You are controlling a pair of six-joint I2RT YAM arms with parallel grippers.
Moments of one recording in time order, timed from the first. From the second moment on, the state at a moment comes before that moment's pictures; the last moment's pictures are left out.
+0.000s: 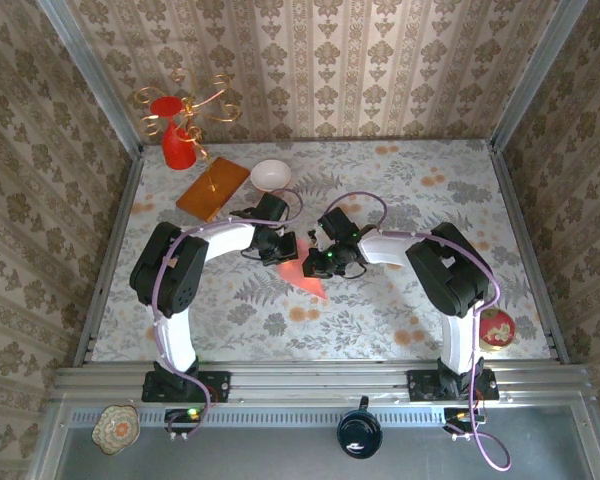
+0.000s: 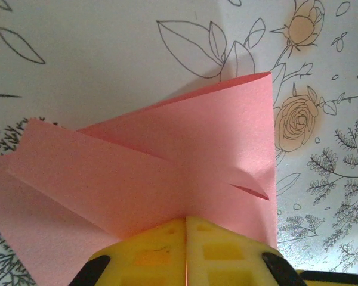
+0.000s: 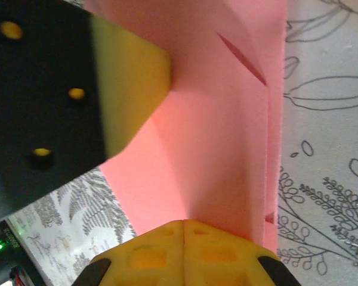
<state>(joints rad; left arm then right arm) -0.58 1.90 1.15 -0.44 0.31 -0.65 0.61 1.95 1.12 -0.25 -0.50 0.58</state>
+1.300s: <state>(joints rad) -0.54 1.91 1.13 -0.41 0.39 -0.63 0.58 1.65 0.74 -0.26 -0.51 0.54</state>
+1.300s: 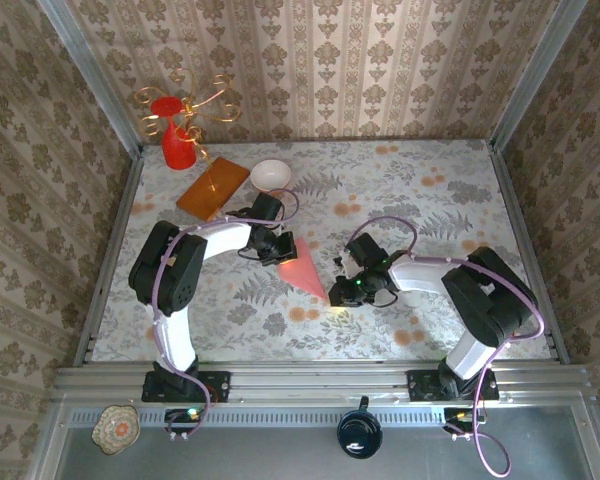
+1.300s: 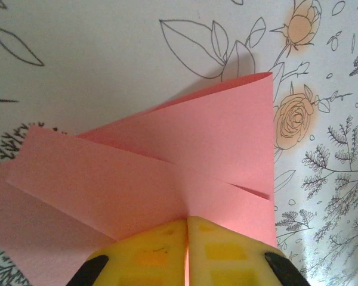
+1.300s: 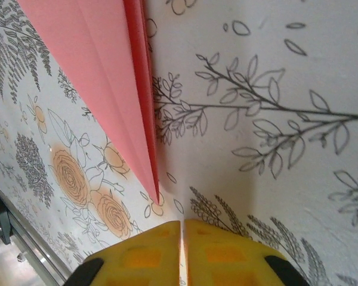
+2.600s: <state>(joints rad) -0.40 1.40 0.71 -0.12 0.42 -0.83 0.51 1.89 1.04 0.07 -0.65 0.52</state>
